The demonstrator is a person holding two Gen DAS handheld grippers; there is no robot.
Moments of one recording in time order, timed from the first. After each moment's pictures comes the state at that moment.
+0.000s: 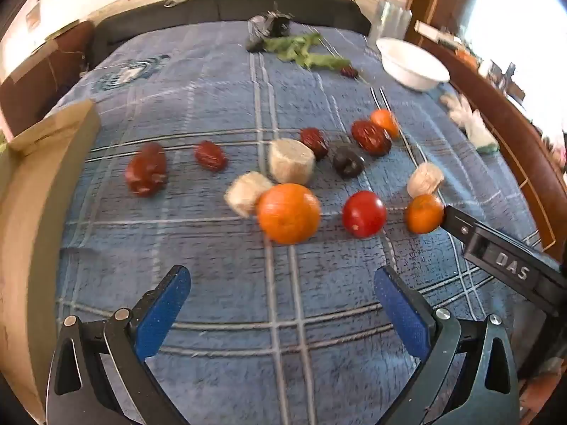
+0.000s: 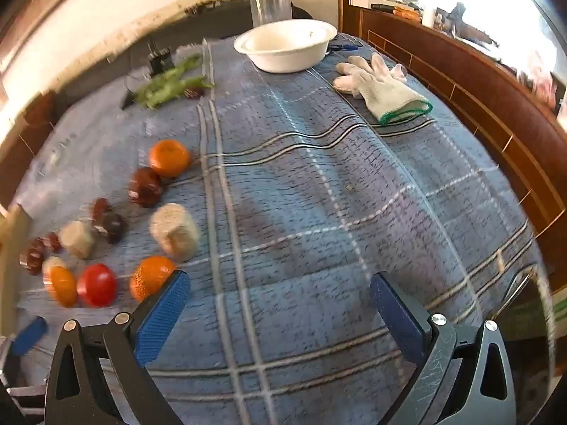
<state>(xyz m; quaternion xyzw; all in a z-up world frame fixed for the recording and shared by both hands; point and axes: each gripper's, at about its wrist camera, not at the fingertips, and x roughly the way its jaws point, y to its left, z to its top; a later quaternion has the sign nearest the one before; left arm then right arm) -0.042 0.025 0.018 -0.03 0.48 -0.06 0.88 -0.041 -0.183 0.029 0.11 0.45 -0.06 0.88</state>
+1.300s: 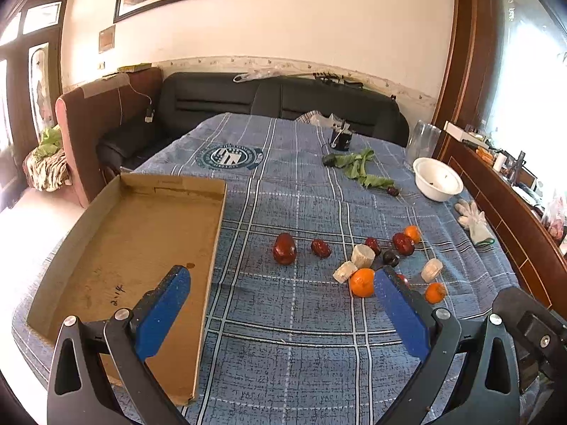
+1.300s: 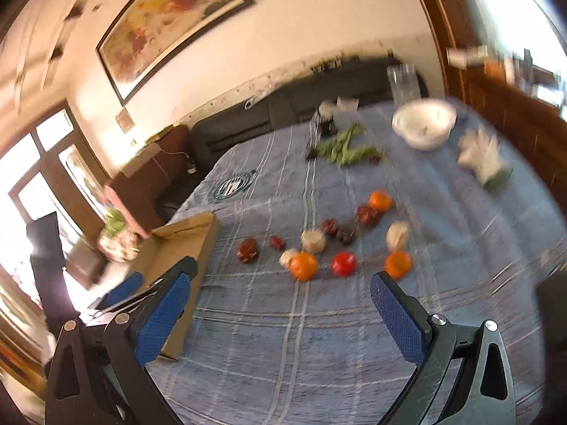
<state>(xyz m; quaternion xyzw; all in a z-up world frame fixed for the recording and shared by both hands) -0.126 0.110 0.115 -0.07 0.31 0.03 0.95 -0.153 -0.086 0.144 0.12 0.31 0.14 0.93</state>
